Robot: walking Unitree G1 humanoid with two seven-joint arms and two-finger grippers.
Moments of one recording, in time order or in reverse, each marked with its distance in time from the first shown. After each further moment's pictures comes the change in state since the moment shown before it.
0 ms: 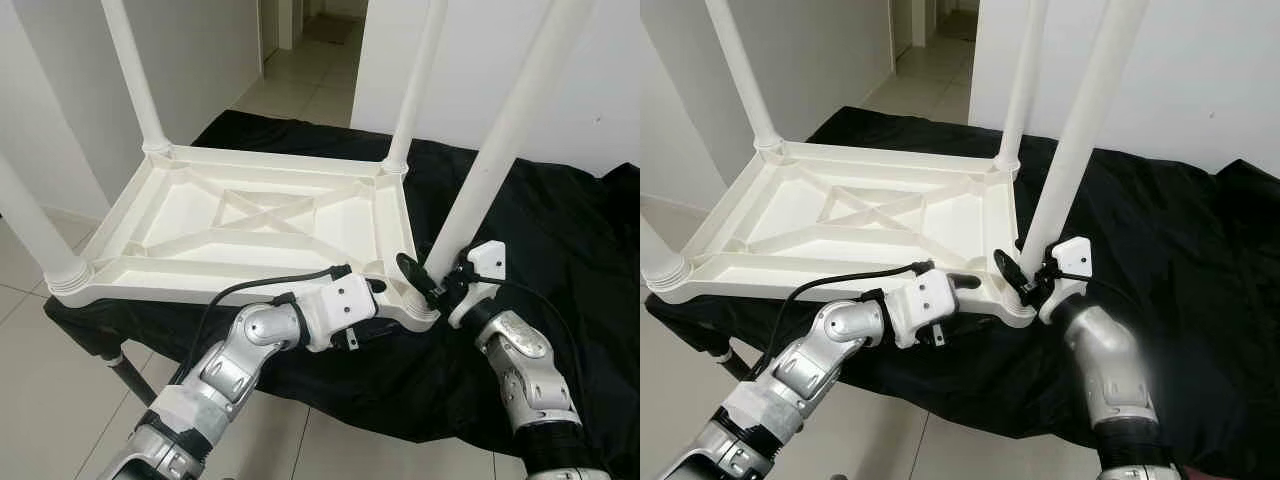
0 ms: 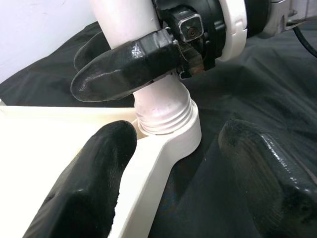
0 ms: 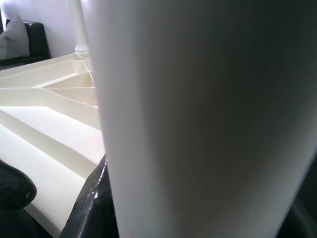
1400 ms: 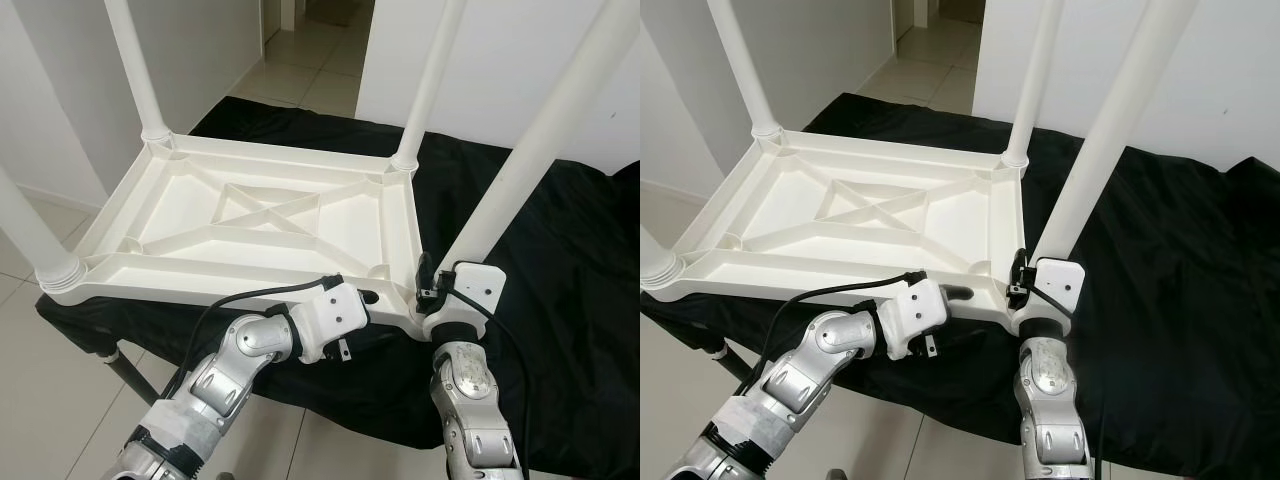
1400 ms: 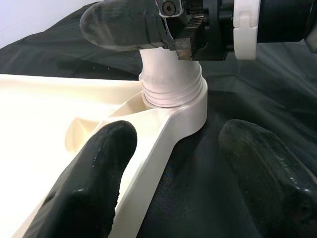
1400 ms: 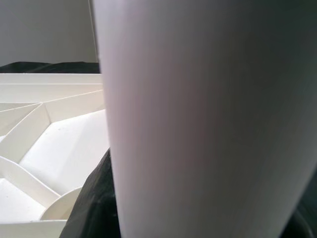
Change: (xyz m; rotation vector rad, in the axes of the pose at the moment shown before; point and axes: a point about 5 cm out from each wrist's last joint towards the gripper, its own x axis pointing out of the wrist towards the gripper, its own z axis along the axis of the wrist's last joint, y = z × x) left arm -0.009 -0.009 -0.006 -0.040 0.025 0.002; right arm -0.011 0.049 0.004 0.022 -0.023 -0.706
